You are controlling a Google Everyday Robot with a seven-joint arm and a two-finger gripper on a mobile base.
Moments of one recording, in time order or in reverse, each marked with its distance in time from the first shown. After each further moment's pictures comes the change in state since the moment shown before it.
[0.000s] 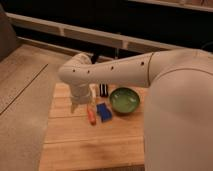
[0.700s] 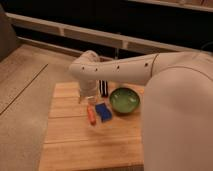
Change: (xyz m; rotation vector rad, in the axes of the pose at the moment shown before) arm -0.076 -0.040 0.019 -0.015 -0.128 -0.042
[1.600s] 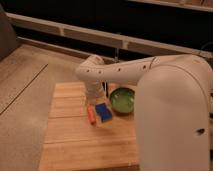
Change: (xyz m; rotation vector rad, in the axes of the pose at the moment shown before) arm 0.014 -0.027 0.030 0.088 0.079 0.003
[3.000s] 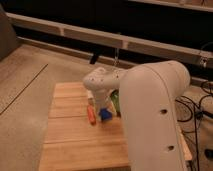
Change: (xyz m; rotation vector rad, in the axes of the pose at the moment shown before) arm 0.028 -0.044 0.087 0.107 0.207 0.156
